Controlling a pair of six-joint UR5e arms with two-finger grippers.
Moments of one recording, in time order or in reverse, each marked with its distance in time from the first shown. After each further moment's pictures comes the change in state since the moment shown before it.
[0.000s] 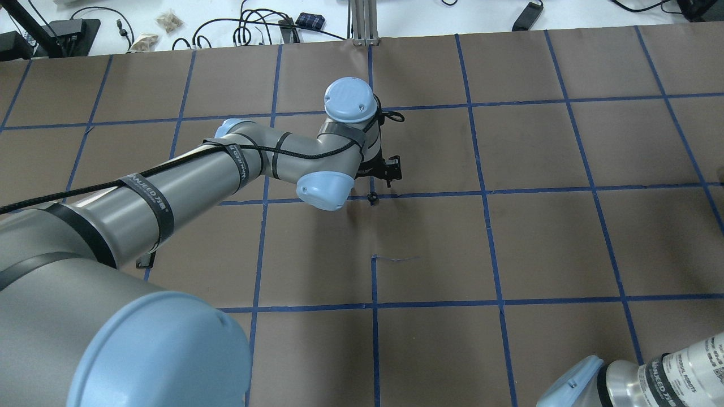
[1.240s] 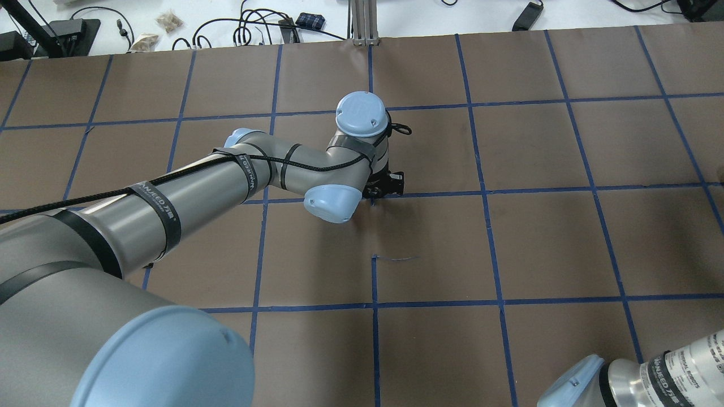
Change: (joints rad) left arm -0.013 0.021 -0.027 0.002 0.008 0.001; right arm -0.001 0.023 -0.002 -0.054 -0.010 -0.059
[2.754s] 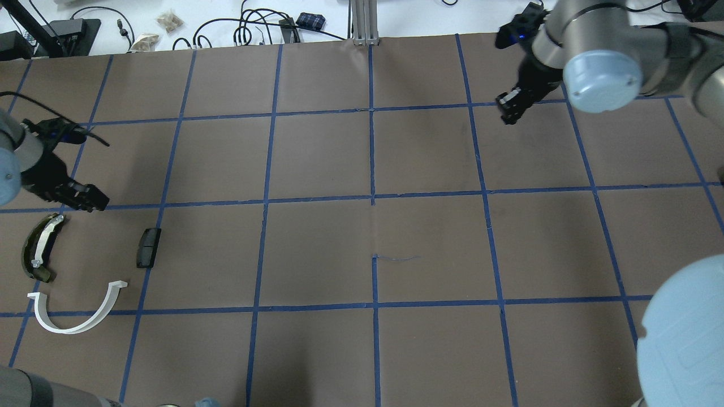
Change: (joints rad) left arm 1.048 0.318 -0.205 -0.254 0.053 1.203; right arm 1.016 -0.215 0.003 0.151 0.000 1.382
